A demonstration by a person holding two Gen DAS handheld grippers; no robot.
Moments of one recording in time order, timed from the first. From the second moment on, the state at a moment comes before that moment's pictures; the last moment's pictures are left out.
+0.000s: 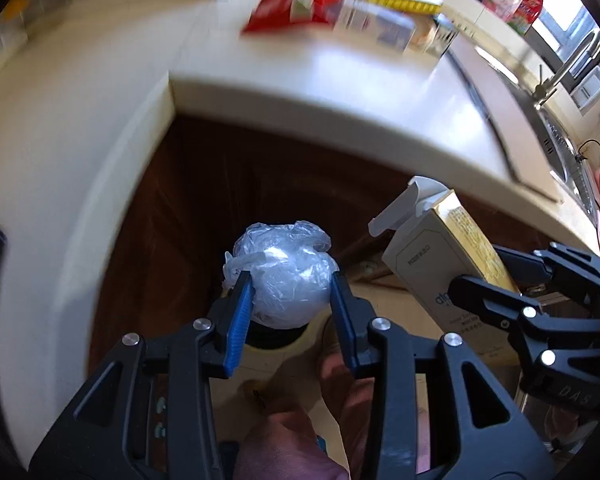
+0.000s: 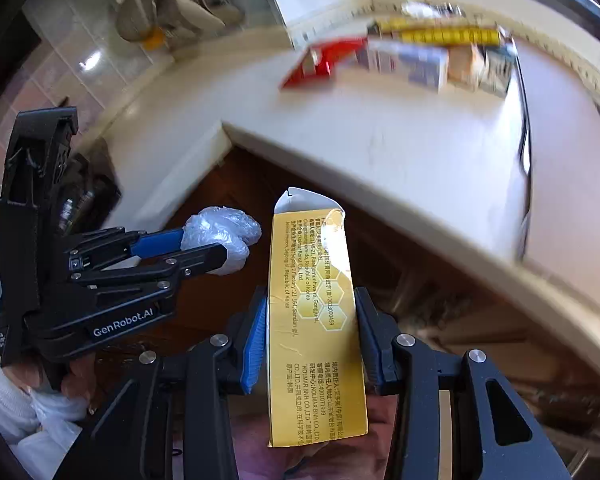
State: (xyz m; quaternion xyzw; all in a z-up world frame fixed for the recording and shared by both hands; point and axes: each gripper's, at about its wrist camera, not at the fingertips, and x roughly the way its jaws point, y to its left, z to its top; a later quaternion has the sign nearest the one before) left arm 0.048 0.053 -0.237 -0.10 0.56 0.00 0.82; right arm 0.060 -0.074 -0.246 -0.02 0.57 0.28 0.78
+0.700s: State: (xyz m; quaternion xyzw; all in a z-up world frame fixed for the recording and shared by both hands) left arm 0.057 0.086 -0.510 -0.08 0.61 0.05 0.78; right arm 0.034 -0.012 -0.556 -0.03 0.66 0.27 0.70
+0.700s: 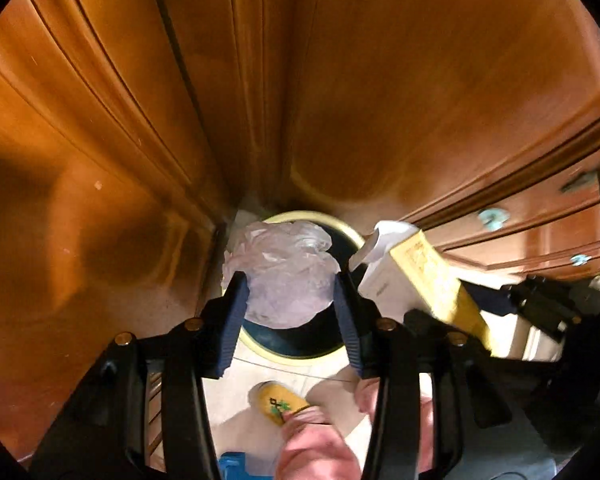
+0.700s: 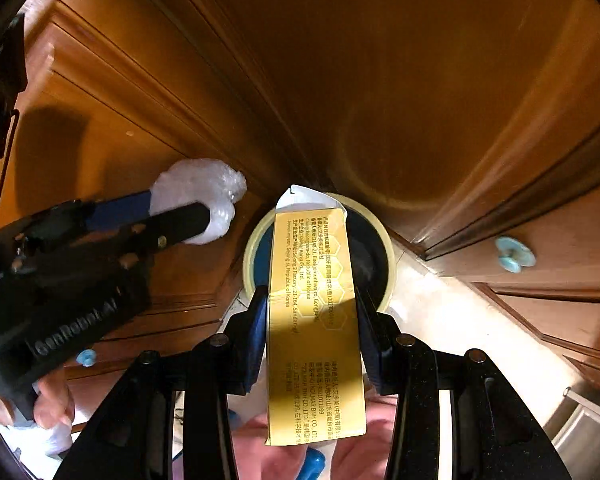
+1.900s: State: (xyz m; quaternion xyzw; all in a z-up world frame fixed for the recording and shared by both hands) left arm 0.051 0.056 -0.370 -0.02 0.61 0.03 0.79; right arm 0.031 -0.079 -0.408 -0.01 0.65 0.21 0.73
